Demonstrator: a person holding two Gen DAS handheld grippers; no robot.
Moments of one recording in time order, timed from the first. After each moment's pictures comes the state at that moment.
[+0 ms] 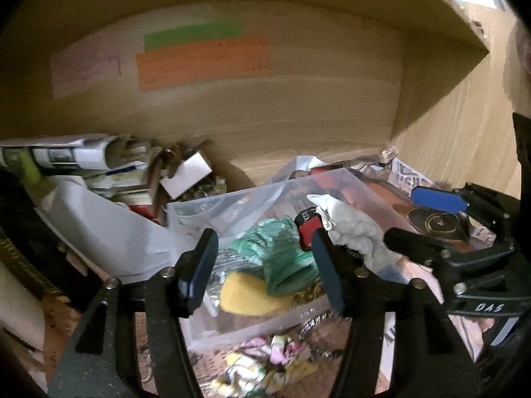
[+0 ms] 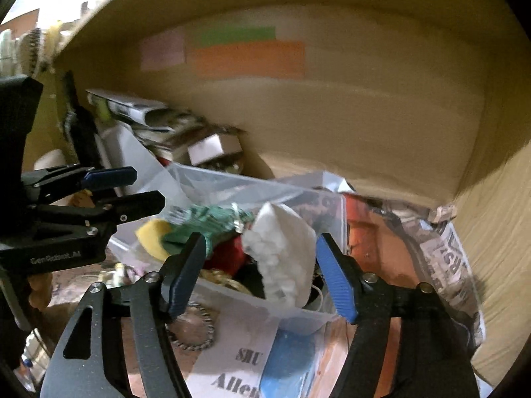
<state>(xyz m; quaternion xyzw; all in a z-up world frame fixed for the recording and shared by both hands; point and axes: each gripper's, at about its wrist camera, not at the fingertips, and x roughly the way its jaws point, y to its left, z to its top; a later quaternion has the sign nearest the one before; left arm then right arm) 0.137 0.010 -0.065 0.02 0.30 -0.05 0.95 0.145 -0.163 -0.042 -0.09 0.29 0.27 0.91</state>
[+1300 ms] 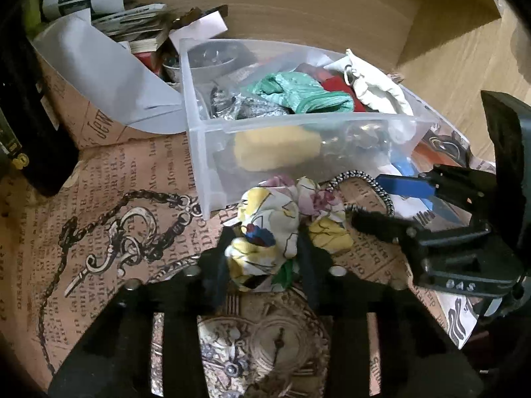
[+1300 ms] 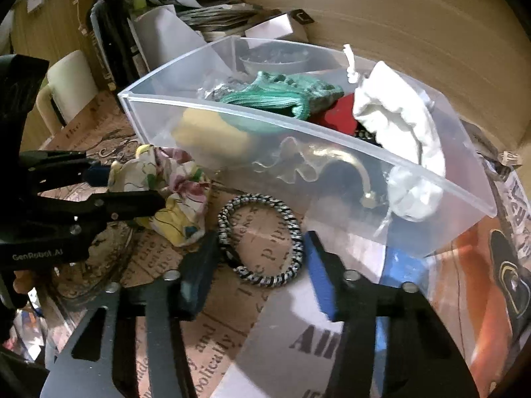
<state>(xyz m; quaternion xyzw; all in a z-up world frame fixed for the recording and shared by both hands) 0.097 0.038 -0.166 -0.04 0.43 -0.08 0.90 0.120 -0.108 -0.140 -0.14 0.44 0.31 0.83</state>
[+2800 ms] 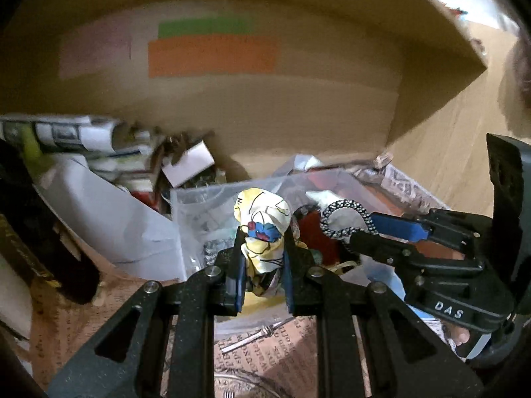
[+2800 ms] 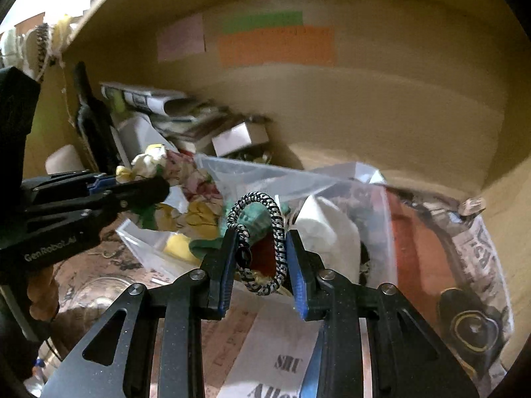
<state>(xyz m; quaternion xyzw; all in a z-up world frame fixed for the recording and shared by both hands) 0.140 0.024 -0.074 -0.03 0.31 -0.07 0.95 0.141 -0.129 -0.074 -0.06 0.34 0.28 0.89</state>
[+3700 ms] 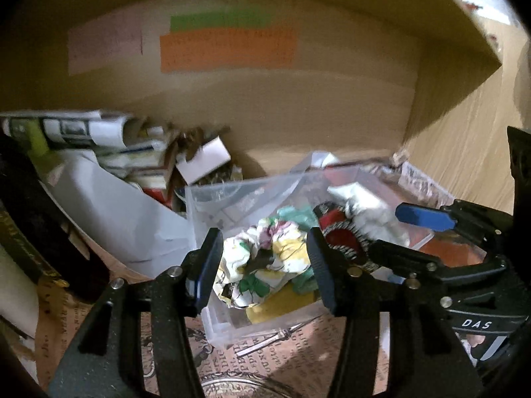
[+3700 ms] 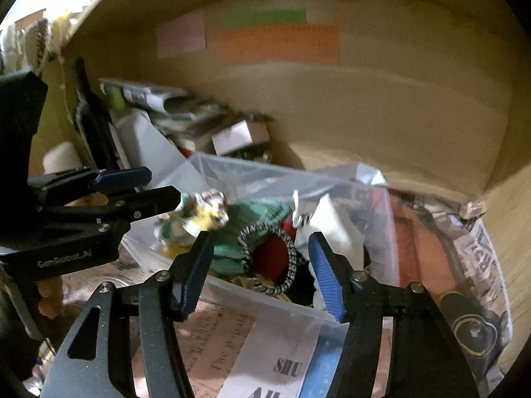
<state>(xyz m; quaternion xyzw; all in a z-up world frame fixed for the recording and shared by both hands) 0.134 0.029 -0.070 -0.02 0.30 -0.04 0.95 0.131 -0.131 -0.069 -0.07 0.32 0.29 0.90</state>
